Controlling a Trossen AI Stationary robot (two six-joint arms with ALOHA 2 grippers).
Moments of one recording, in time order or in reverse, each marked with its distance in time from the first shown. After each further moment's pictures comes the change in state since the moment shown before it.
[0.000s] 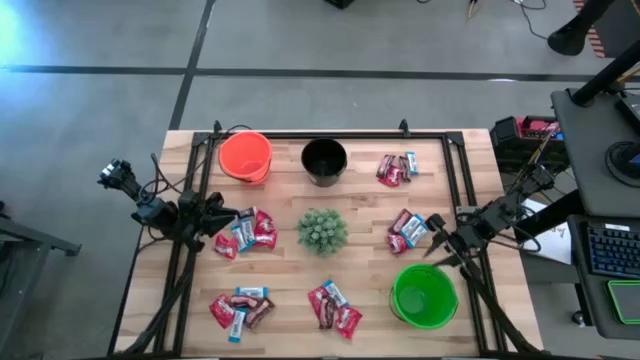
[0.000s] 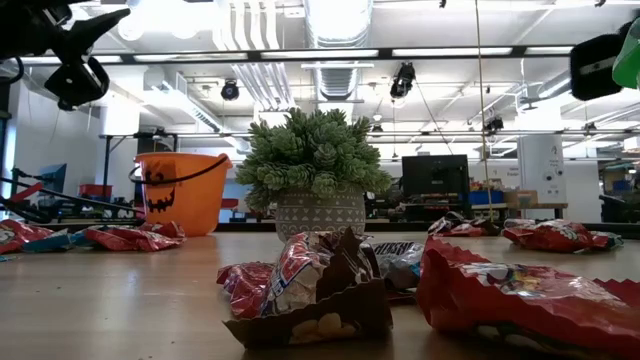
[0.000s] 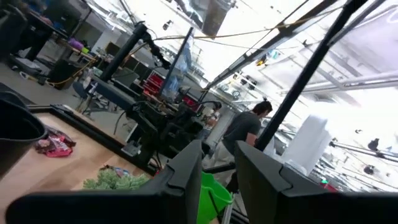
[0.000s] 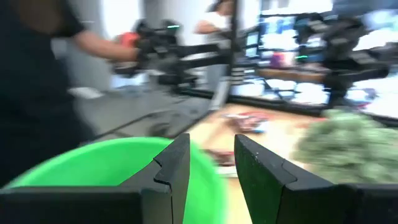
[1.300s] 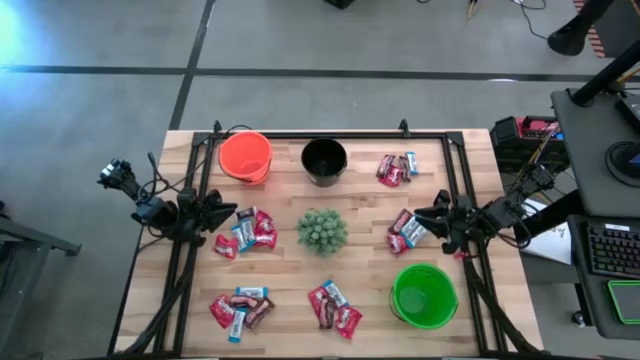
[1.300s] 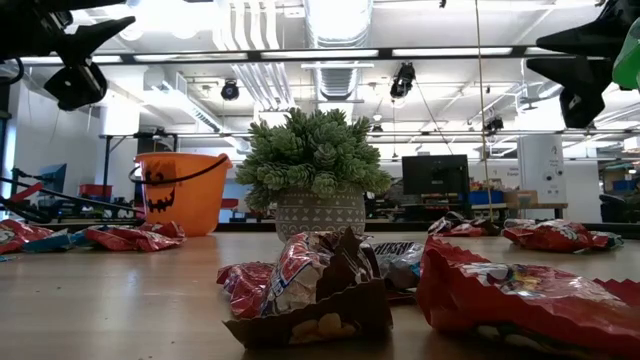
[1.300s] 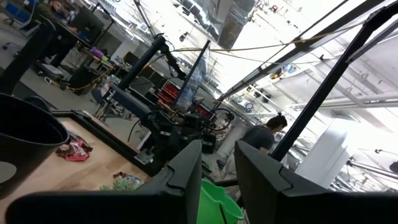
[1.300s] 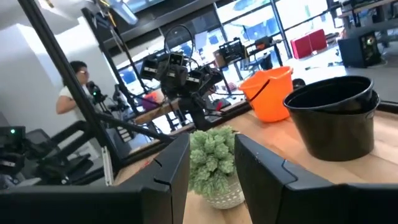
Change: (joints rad) left arm 0.000 0.001 0.000 0.027 -0.063 -0.003; right arm 0.000 0.000 0.000 0.120 0.626 0.319
